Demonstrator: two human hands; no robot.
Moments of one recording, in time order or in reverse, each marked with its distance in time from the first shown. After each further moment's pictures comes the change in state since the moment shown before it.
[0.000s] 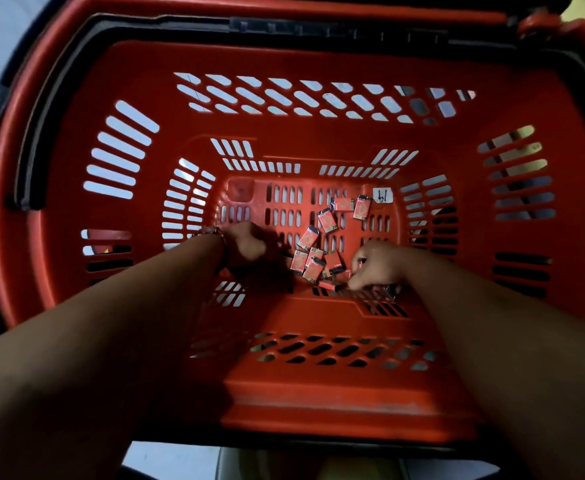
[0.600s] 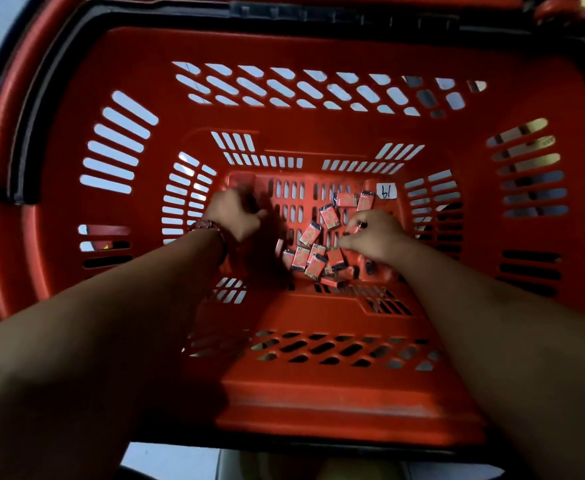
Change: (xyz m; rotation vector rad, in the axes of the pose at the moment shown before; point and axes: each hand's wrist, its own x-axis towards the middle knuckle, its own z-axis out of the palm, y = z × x) left_hand 0.056 -0.036 -0.005 -0.182 0.513 0.059; right_hand 0.015 -0.013 -0.003 0.396 0.398 -0.068
